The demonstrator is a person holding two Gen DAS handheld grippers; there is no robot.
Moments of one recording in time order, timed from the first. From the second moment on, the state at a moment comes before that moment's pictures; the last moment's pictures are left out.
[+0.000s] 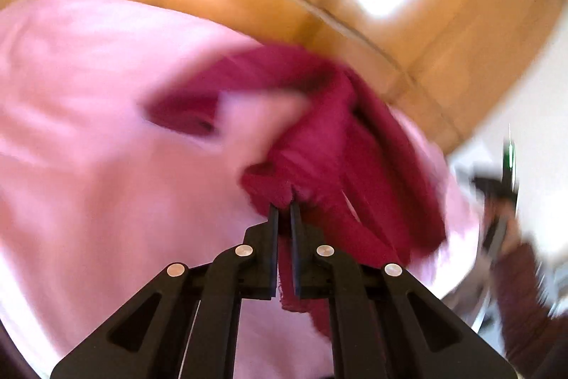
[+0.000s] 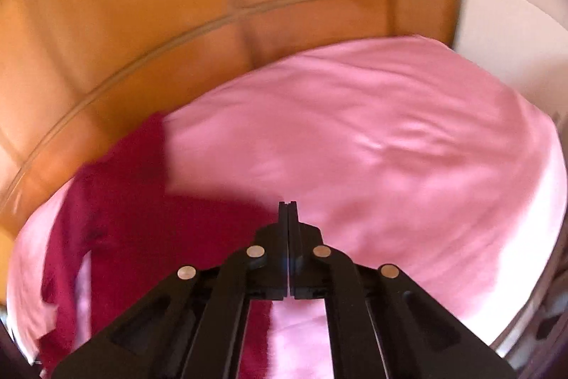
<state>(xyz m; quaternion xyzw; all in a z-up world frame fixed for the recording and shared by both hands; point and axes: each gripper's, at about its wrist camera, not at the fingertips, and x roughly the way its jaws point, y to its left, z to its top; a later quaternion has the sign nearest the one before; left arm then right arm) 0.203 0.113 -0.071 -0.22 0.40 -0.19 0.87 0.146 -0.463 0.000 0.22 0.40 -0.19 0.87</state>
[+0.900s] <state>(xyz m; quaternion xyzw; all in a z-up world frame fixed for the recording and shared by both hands) 0.241 -0.074 -0.131 -0.16 0.50 -0.30 0.79 0.203 -0.395 -0.081 0.17 0.52 -0.04 0.83</state>
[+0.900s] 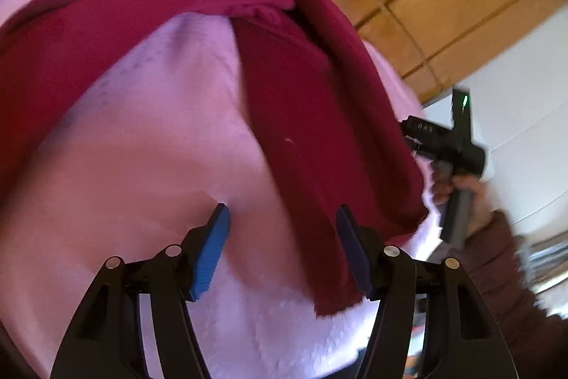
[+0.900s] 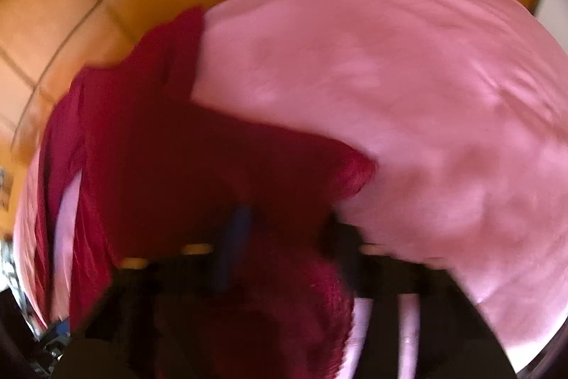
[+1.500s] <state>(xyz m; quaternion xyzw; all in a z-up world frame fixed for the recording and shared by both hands) 0.246 0.027 -0.064 -0.15 0.41 -0.24 0.87 0.124 -0.367 0.035 0.14 0.42 0.02 0.90</state>
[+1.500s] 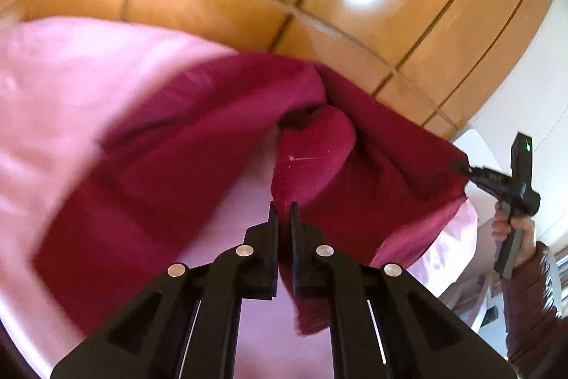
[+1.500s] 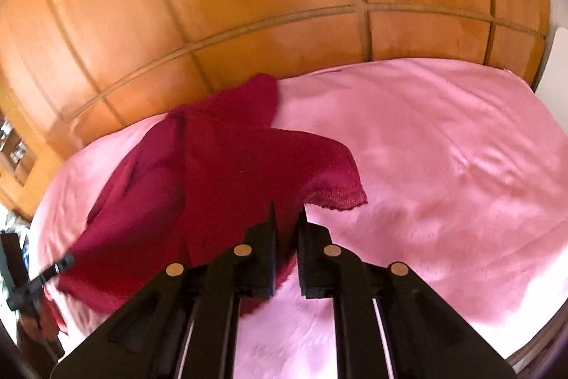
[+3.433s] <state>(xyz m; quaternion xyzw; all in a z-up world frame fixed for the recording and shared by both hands) 0.208 0.090 -0.104 -0.12 0.44 -0.16 0.87 0.305 -0.330 0.096 -0.05 0.38 -0.07 0.92</state>
